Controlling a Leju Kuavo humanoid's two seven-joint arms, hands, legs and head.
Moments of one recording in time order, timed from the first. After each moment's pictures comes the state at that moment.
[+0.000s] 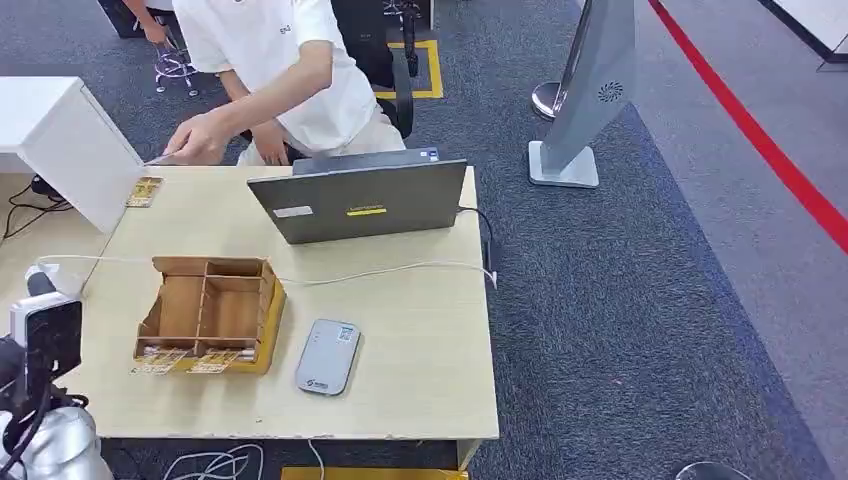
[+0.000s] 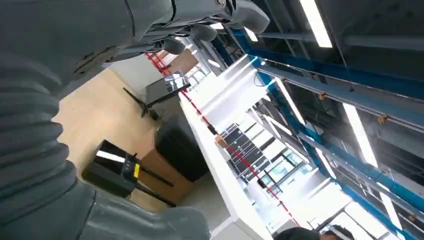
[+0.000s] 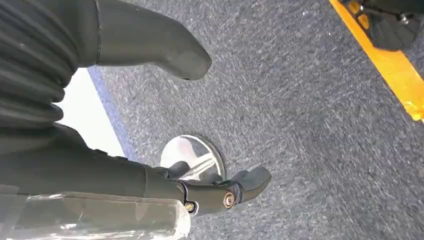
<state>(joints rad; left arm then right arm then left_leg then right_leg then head) -0.19 -0.12 0.37 -1.58 -0.77 0.58 -0.48 0.11 -0.71 0.99 -1.30 0.05 -0.18 0.31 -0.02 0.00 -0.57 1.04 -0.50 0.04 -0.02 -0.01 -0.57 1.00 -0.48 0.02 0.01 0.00</state>
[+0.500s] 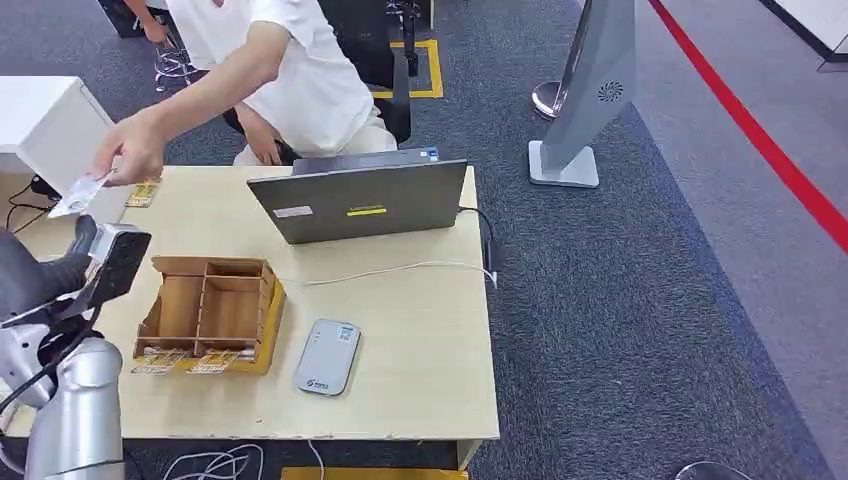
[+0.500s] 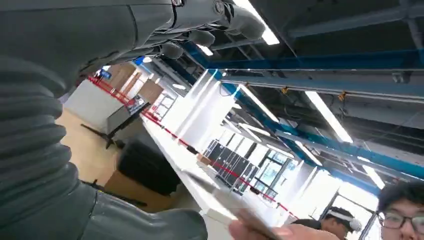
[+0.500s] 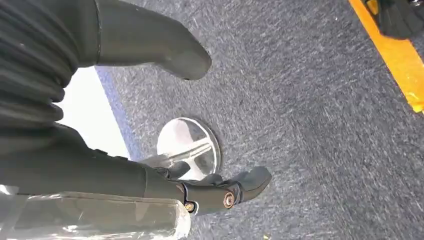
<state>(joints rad) -0.40 0.02 0.21 -1.31 -1.08 0.62 -0.28 0.06 -0.68 0.90 -1.20 0.13 -0.05 0.25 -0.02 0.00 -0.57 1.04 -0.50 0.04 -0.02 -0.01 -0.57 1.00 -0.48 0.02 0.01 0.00</state>
